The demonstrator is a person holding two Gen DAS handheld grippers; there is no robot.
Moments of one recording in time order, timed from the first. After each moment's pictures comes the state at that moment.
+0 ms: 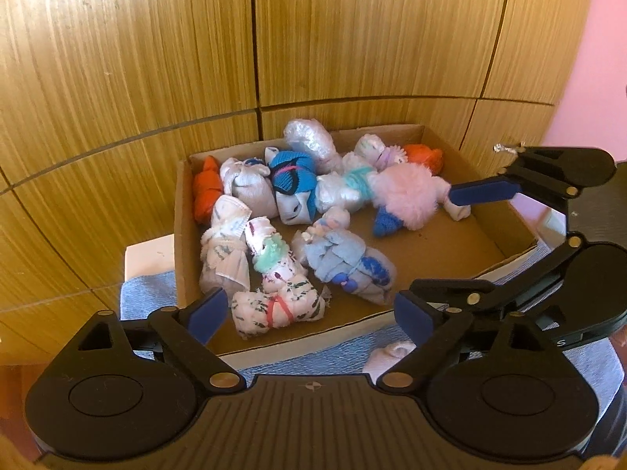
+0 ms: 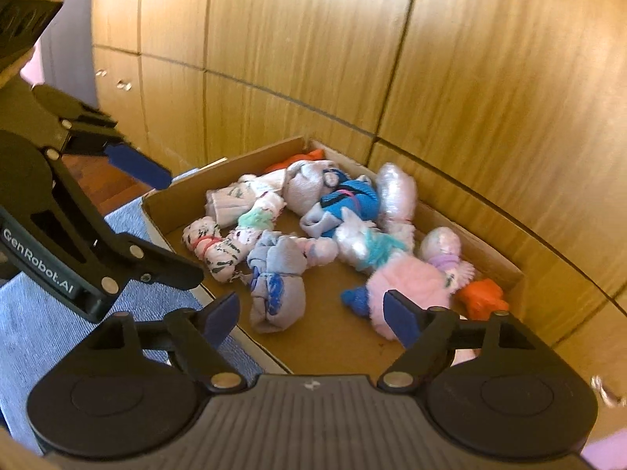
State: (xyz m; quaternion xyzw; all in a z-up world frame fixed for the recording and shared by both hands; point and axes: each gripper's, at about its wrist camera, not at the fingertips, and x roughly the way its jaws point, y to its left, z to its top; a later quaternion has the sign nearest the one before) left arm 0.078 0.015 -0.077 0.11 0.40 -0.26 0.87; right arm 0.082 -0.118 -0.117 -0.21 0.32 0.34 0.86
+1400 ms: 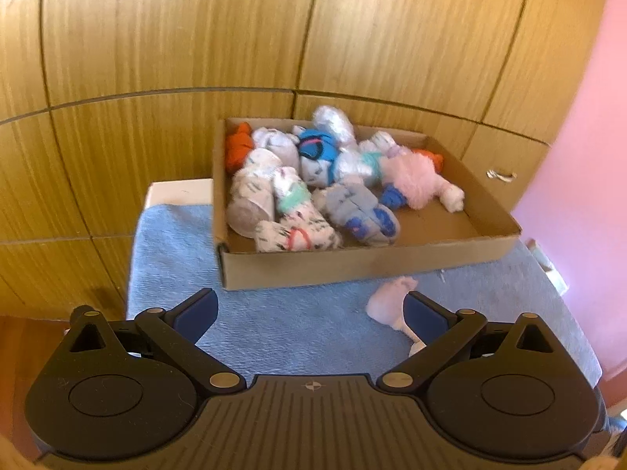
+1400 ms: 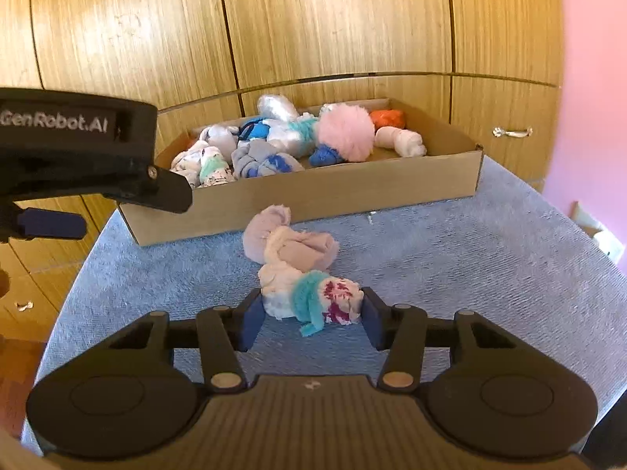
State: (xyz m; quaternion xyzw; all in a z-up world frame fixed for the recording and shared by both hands) left arm 0.034 0.076 -0.102 0.02 0.38 -0.26 0.88; right arm -0.054 -0.085 -0.196 0.04 0.32 0.04 0.95
